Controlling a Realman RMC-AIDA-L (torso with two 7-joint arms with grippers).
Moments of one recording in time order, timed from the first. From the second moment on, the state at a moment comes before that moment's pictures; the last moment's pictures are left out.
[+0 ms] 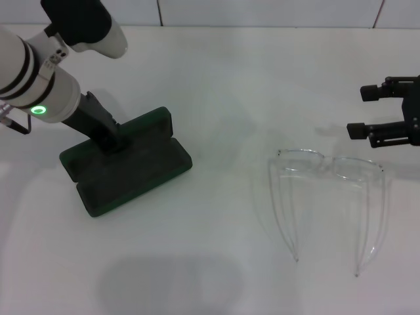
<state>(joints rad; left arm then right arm) -0.66 -2.09 1.32 1.23 2.69 1.44 -2.23 0.42 2.01 -0.87 -1.19 -1.95 -1.64 1.67</state>
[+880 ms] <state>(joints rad) -0.59 -2.09 1.36 1.46 2.65 1.49 -2.23 0.76 1.99 -1.00 -1.27 -2.51 -1.72 2.13</state>
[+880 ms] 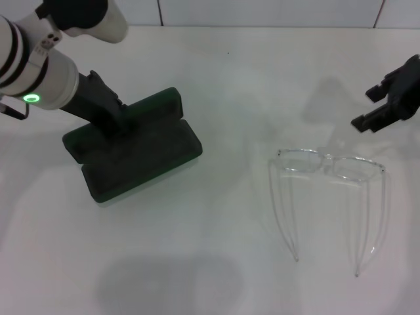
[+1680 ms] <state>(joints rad) -0.52 -2.09 1.39 1.53 2.63 1.48 -2.26 0.82 2.02 -1.33 -1.07 -2.53 -1.56 2.09</state>
